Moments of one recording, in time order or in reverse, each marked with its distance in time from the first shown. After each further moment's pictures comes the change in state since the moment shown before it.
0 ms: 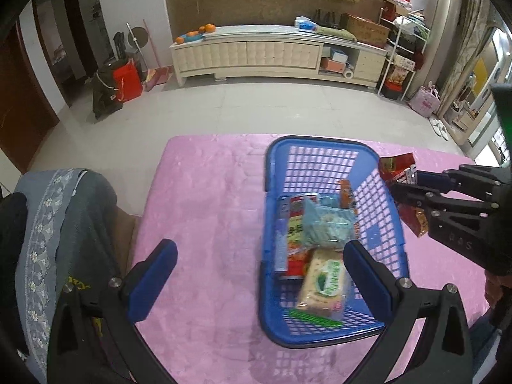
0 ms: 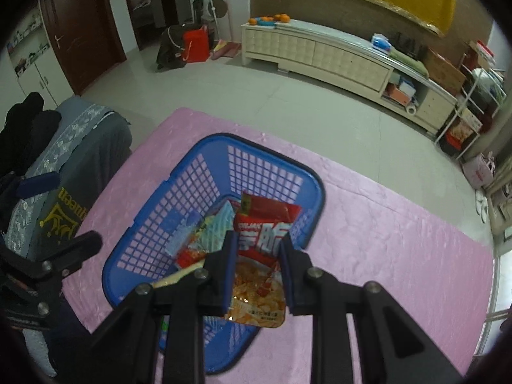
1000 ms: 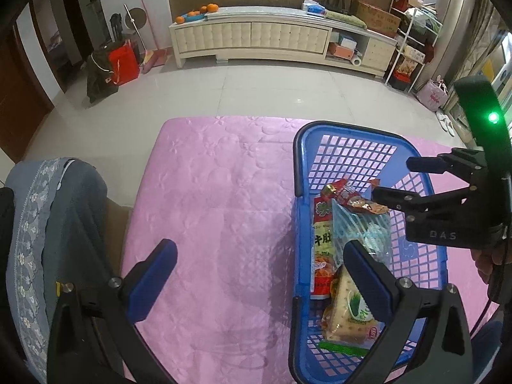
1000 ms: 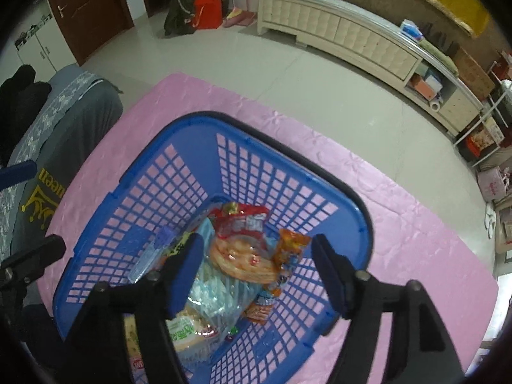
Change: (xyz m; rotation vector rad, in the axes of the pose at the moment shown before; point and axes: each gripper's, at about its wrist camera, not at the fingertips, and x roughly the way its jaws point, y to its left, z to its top) left arm 0.063 0.023 0.011 -0.016 0.077 -0.014; right arm 0.086 -0.009 0.029 -0.065 0.124 0.019
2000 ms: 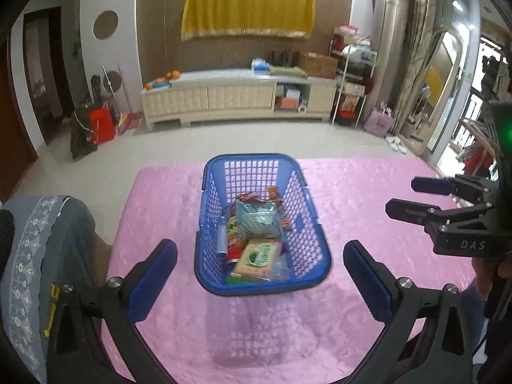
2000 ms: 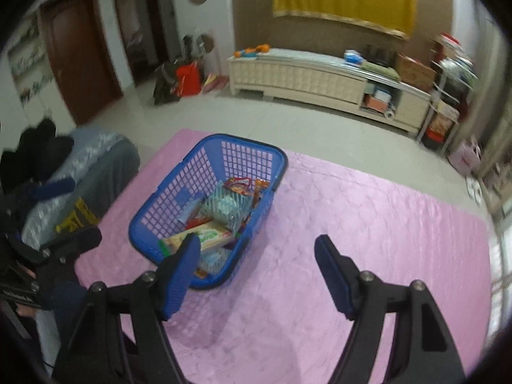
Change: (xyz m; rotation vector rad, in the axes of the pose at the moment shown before) left arm -0.155 -0.085 -0.113 0.111 -0.314 -0.130; right arm -0.177 0.000 -0.158 0.186 -0.306 -0.025
